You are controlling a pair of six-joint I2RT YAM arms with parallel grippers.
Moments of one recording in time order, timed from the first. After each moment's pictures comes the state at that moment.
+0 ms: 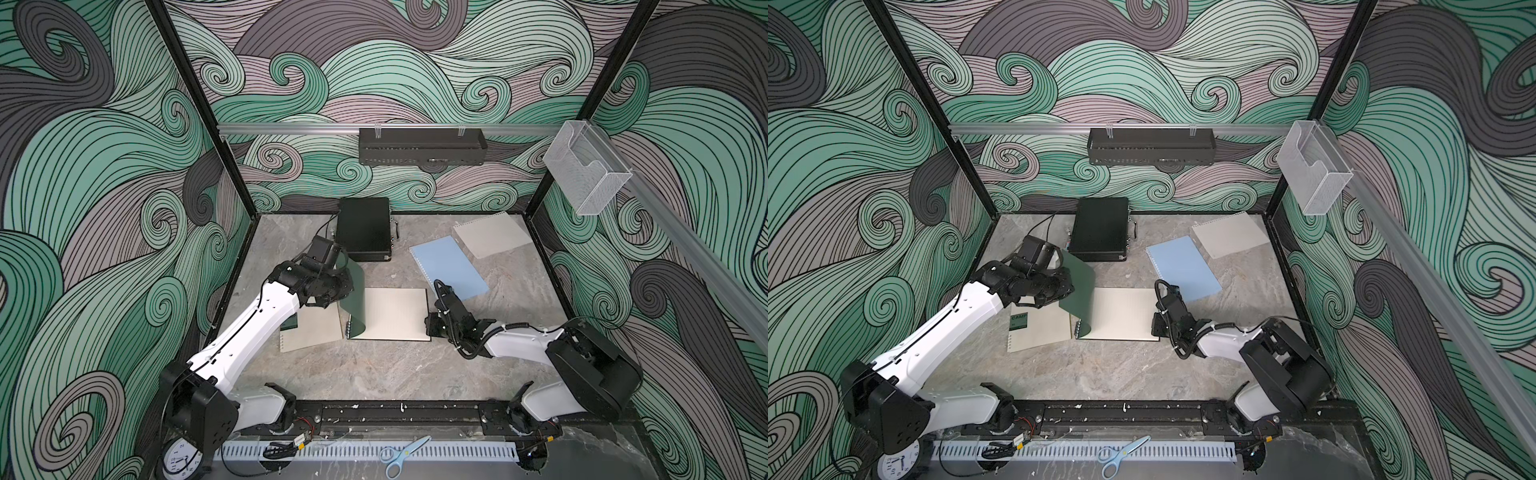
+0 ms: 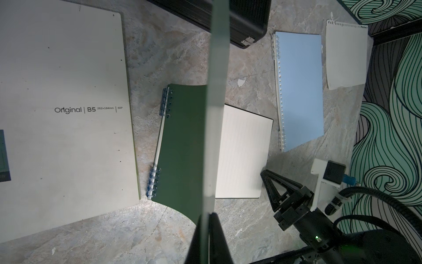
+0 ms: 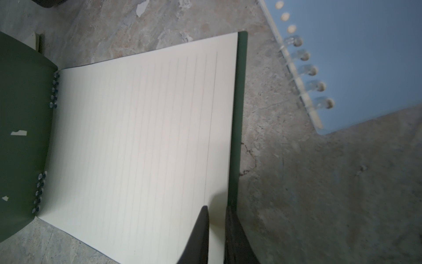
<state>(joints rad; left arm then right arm) -0.45 1.27 1.16 -0.90 0.11 -0.75 0.72 1.48 0.50 0.11 0.07 0.71</state>
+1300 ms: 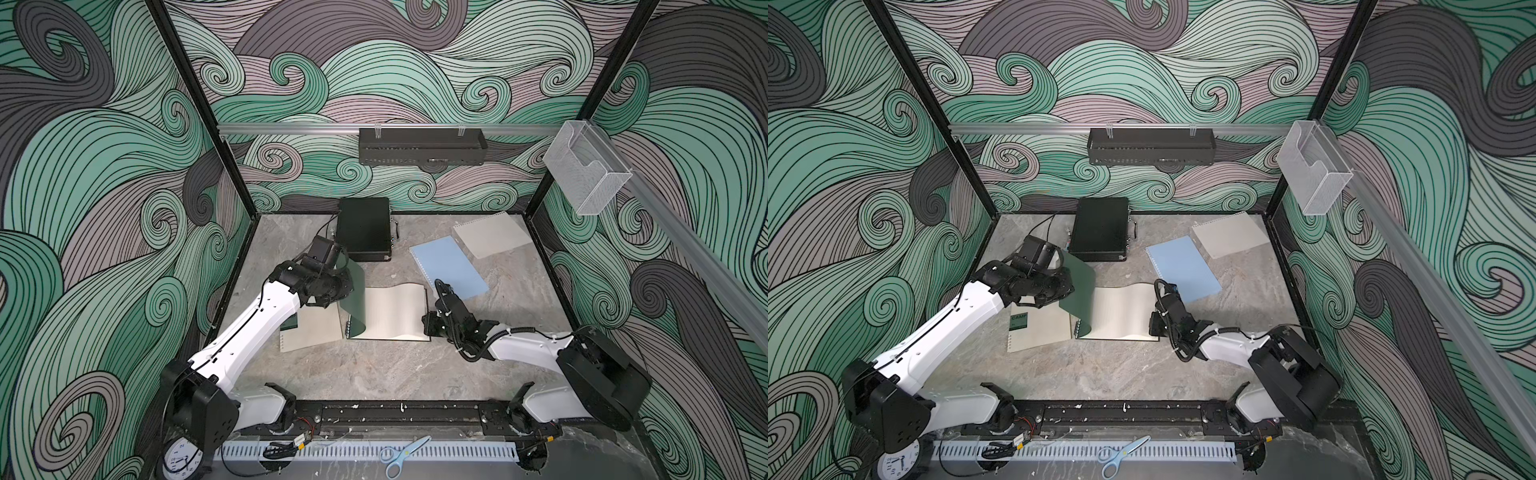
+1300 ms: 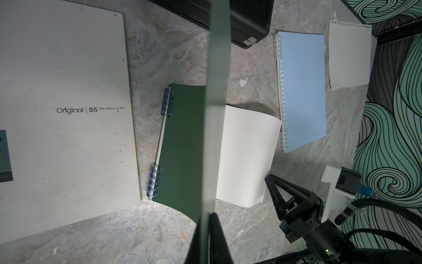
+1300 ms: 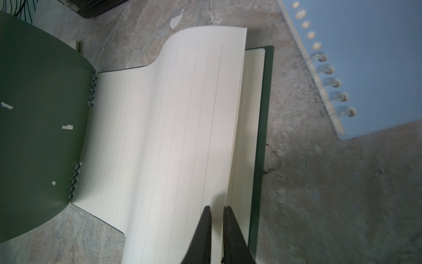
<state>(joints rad) -0.45 1.27 1.16 -0.90 0.10 -0.75 0.74 1.43 0.50 0.12 0.05 0.72</state>
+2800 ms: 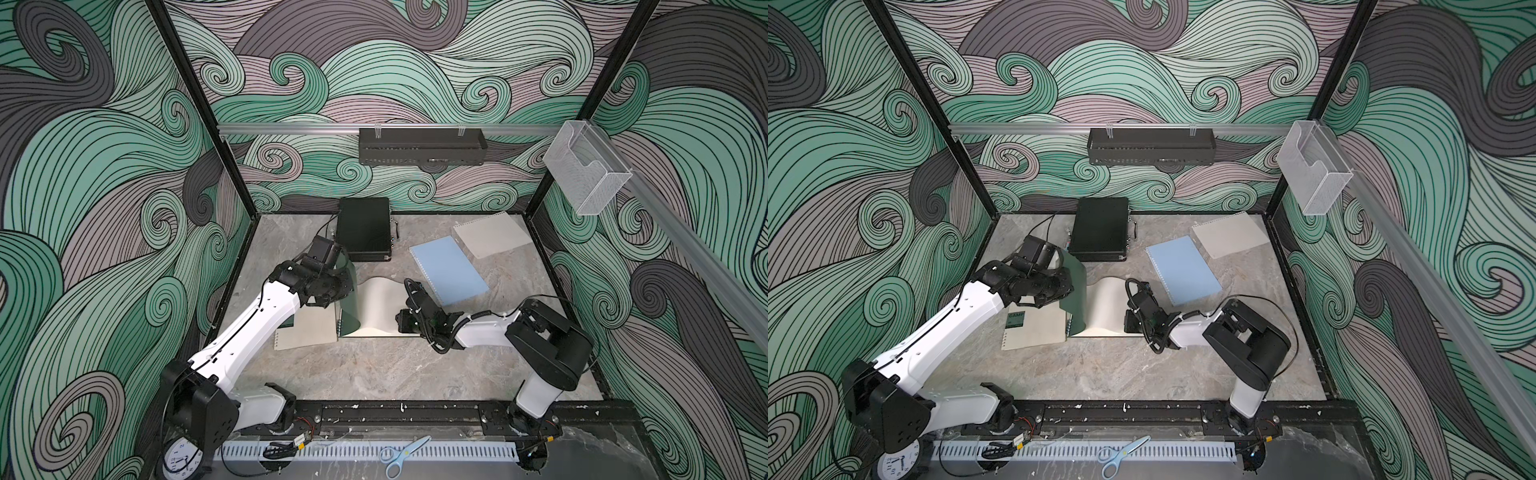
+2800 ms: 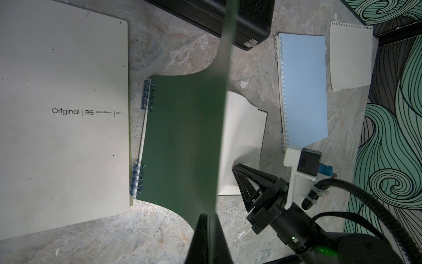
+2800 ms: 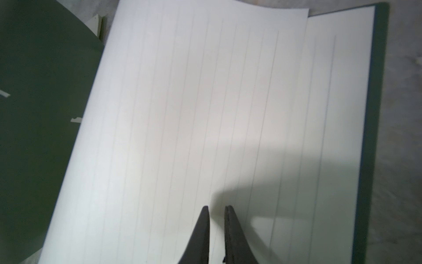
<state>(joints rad) -0.45 1.27 1.16 -0.90 0.10 -0.74 0.87 1.74 0.71 0.24 0.02 0.78</state>
